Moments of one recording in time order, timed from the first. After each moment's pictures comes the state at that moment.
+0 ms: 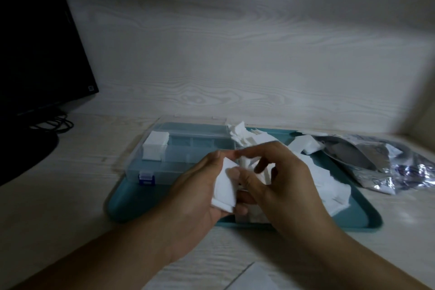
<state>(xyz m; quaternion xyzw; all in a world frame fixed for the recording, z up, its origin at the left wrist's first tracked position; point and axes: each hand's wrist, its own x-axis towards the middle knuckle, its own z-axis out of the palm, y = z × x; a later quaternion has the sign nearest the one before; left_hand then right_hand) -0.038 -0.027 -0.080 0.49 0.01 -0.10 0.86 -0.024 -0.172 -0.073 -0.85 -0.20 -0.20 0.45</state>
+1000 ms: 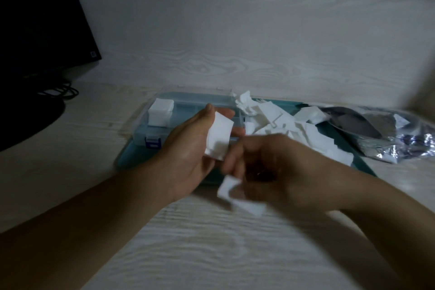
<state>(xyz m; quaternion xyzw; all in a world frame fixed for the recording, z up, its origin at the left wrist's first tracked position) -0.038 -0.013 -0.074 0.53 0.00 -0.04 0.85 -0.037 -0.187 -0.048 -0.80 -0.41 0.18 0.40</state>
